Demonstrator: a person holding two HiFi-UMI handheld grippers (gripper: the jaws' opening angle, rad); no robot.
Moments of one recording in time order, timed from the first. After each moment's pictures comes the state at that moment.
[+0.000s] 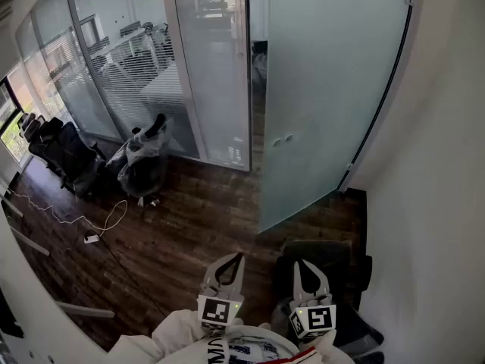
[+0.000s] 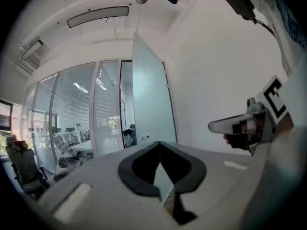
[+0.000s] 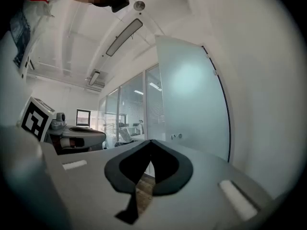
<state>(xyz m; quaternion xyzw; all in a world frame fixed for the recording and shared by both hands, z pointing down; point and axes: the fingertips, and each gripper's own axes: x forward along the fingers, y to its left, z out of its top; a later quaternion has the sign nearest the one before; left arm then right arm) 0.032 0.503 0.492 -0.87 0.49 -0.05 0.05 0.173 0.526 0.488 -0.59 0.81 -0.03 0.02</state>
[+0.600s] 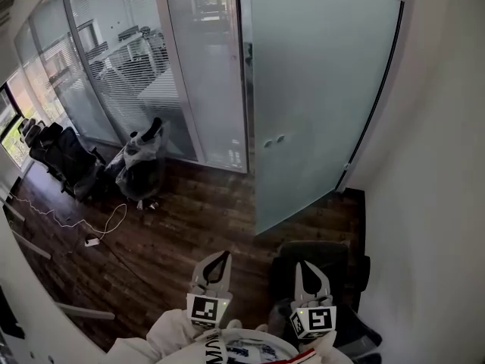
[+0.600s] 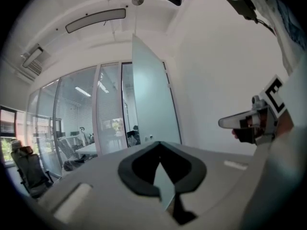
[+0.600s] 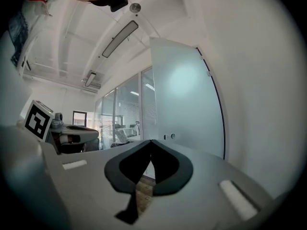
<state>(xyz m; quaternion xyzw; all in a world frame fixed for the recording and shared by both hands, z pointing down) 0.029 0.497 0.493 -0.85 0.51 -0.06 0.07 0.212 0.528 0.492 -0.60 0.80 -0.03 0.03</state>
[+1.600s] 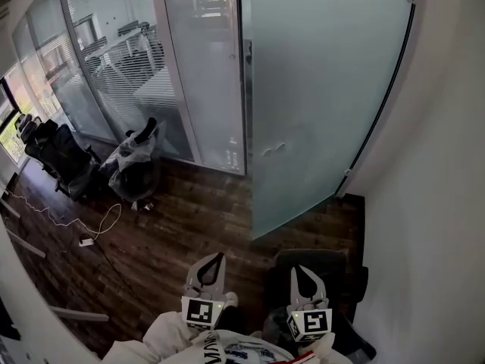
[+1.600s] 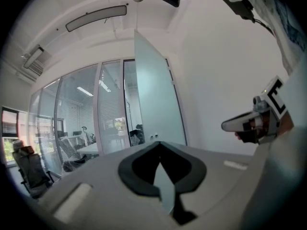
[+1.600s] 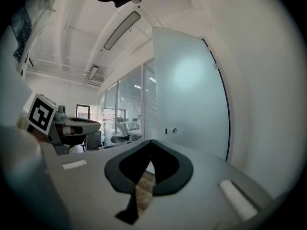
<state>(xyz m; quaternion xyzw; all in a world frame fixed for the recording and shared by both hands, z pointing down) 0.029 0.445 0.507 -0.85 0.52 -0.06 0.07 0.216 0.476 0.521 -0.59 0.81 -0.04 -0.01</state>
